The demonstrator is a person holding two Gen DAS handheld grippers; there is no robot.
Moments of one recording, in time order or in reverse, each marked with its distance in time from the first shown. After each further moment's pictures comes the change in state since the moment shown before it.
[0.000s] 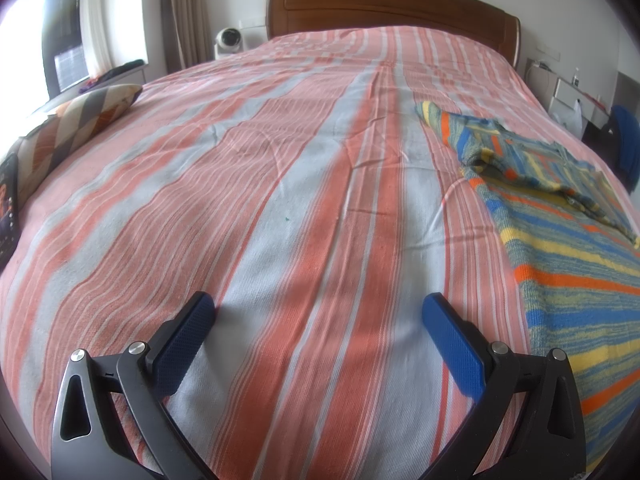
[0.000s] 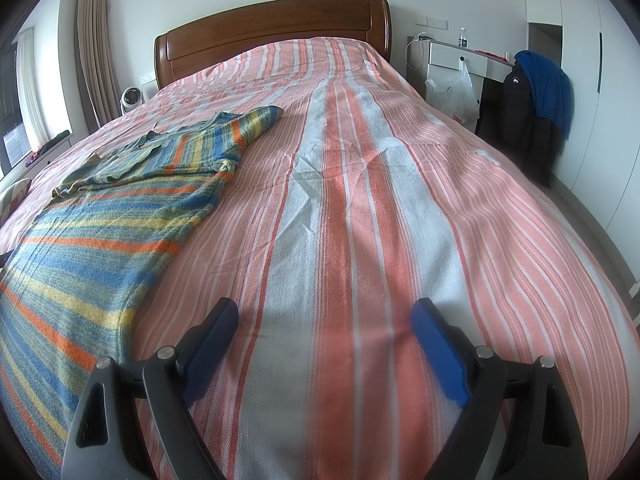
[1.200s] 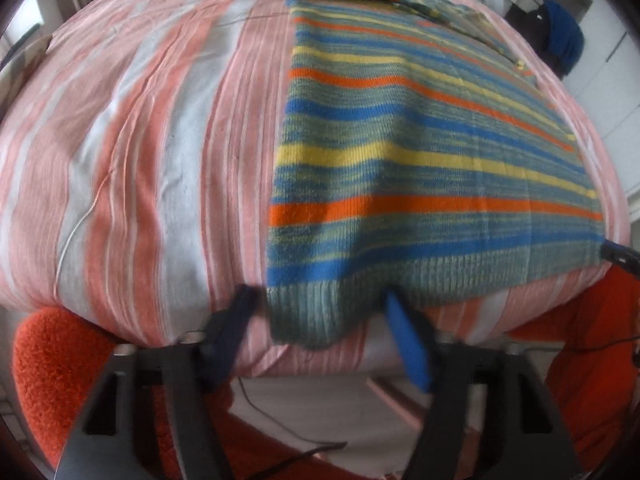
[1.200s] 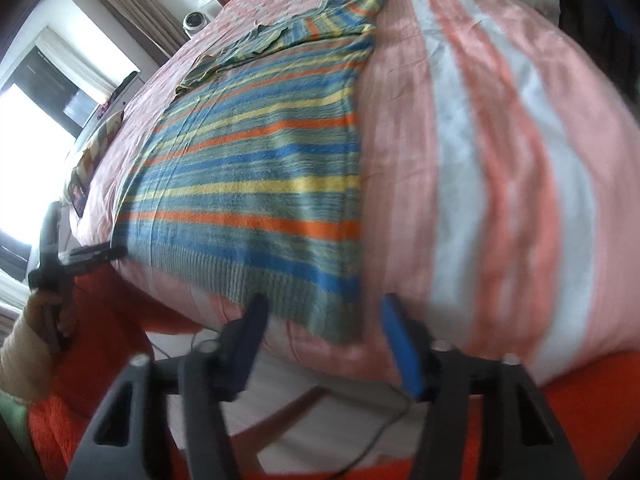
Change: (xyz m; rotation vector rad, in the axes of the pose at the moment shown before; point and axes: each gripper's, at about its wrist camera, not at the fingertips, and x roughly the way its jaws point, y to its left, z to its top) left arm -0.100 -0.024 -0.080 0.216 0.470 -0.249; right arm -0.084 0.054 -0.067 0.037 0.464 0.389
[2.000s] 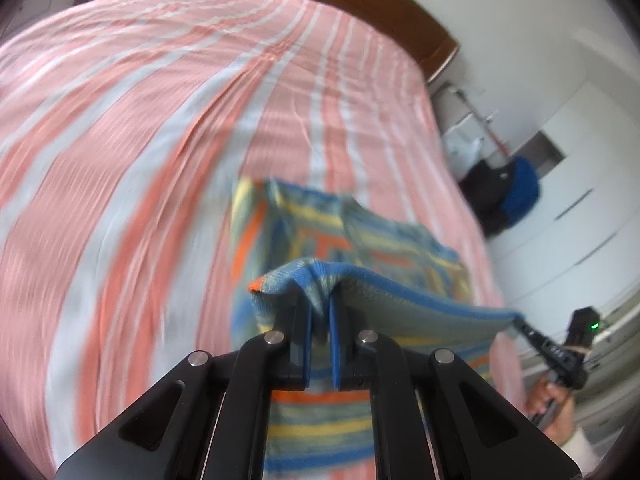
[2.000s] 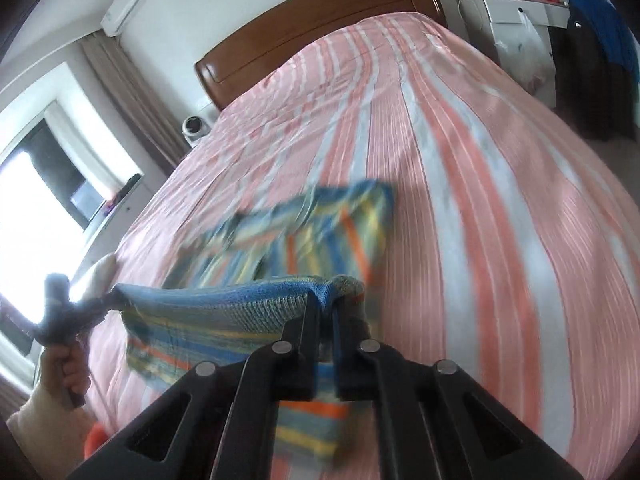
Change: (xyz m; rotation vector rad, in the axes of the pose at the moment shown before) left arm -0.005 0.103 0.303 -0.254 -0.322 -0.335; right arm 0.014 -0.030 0.284 0.054 -0.365 0.039
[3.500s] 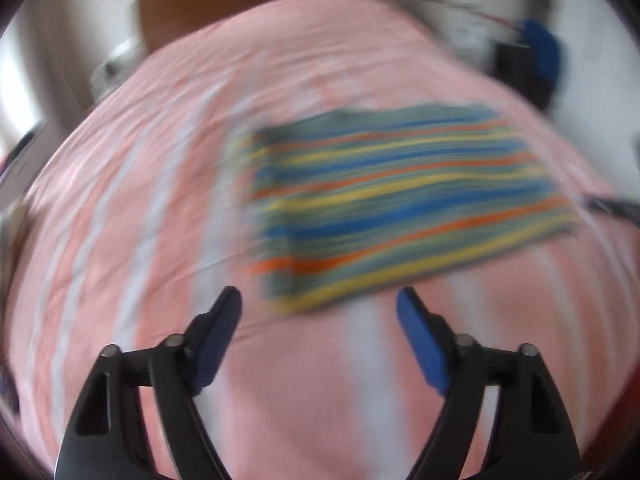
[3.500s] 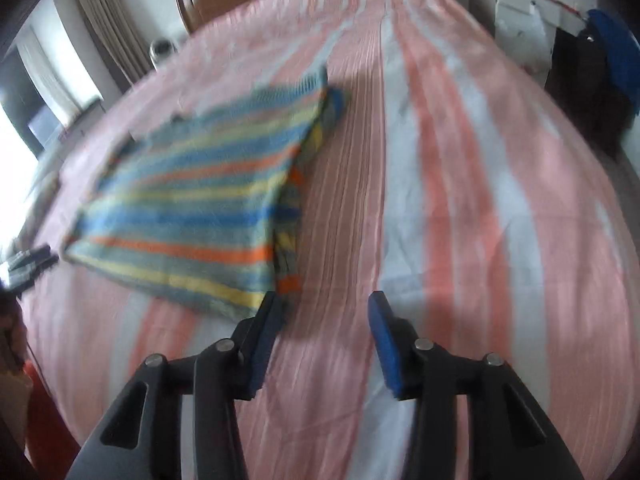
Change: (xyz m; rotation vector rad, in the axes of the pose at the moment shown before) left arm -0.019 -0.100 -0.148 0.554 0.019 0.317; right arm -0.006 -0.033 -0.067 -0.124 0.179 -0.166
